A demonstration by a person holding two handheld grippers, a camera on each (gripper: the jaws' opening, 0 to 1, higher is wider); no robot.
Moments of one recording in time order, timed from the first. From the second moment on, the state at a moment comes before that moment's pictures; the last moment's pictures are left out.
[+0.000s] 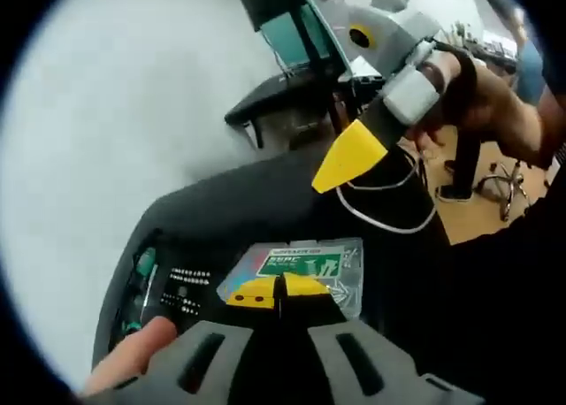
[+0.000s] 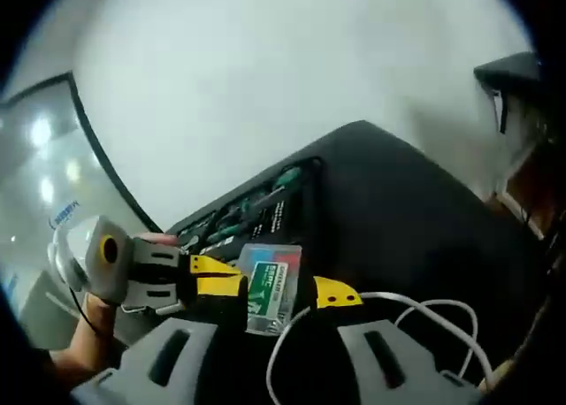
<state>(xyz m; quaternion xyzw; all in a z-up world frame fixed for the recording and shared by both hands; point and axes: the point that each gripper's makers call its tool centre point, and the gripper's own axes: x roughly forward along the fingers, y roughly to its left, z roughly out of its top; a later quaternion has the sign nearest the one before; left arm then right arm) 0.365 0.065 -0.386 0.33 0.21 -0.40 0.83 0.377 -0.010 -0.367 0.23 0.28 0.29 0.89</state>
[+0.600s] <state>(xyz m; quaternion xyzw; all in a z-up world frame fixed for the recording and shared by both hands) 0.362 0.056 -0.389 0.39 0.25 -0.43 0.78 0.378 -0.002 -0.367 0.27 0.32 0.30 0.86</state>
